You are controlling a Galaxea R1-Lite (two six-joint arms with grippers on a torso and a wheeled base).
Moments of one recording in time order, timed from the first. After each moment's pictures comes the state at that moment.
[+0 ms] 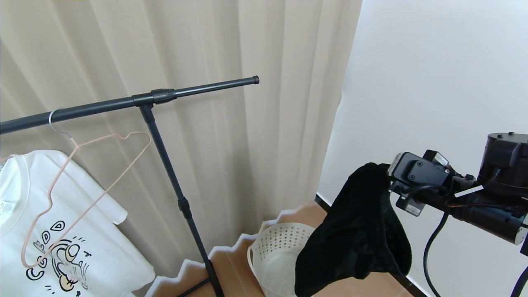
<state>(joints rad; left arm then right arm) 0.01 0.00 0.00 0.00 0.12 -0.05 0.30 1.56 -0.59 -0.70 0.04 -0.91</state>
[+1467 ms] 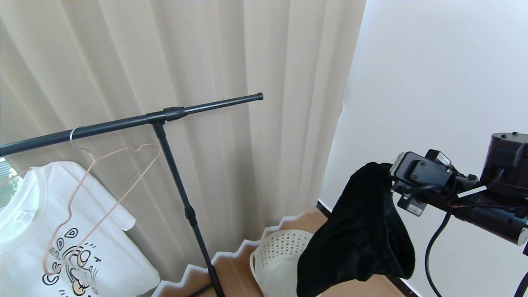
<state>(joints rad) 0.01 0.00 0.00 0.00 0.12 -0.05 0.30 1.56 -0.58 -0.70 0.04 -0.91</state>
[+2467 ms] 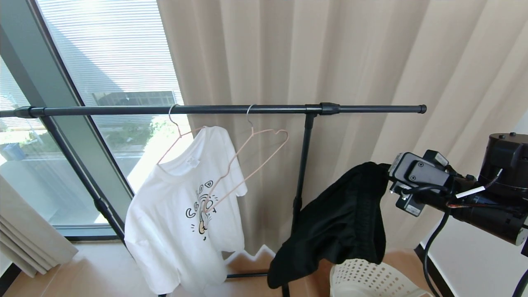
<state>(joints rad) 0.01 0.00 0.00 -0.01 0.12 -0.05 0.30 1.56 -0.58 -0.70 0.04 -0.91</state>
